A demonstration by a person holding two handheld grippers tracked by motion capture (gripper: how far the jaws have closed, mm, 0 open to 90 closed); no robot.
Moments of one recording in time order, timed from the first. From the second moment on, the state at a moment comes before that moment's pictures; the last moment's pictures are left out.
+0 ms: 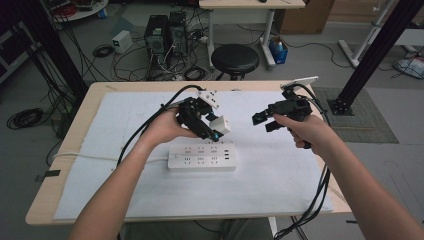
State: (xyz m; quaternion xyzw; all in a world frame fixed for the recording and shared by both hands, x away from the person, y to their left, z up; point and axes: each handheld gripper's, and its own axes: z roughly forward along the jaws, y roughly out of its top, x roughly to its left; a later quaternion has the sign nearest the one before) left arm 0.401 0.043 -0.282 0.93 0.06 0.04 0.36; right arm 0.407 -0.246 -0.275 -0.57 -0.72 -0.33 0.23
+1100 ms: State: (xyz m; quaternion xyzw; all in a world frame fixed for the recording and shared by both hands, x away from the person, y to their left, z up) left arm 0.381 0.009 -0.288 0.93 0.03 0.16 0.34; right arm 0.407 -0.204 -0.285 -0.52 -0.73 -0.37 0.23
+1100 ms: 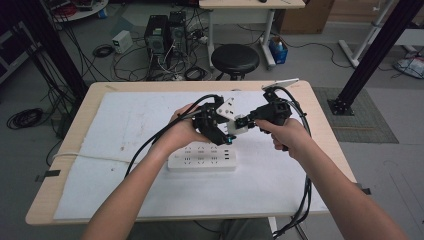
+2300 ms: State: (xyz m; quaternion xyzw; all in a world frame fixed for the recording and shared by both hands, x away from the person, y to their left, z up) left arm 0.400 0.227 -0.256 0.92 0.39 0.04 0.06; right arm 0.405 -0.227 -0.215 -0.34 -0.93 -0.08 -0.14
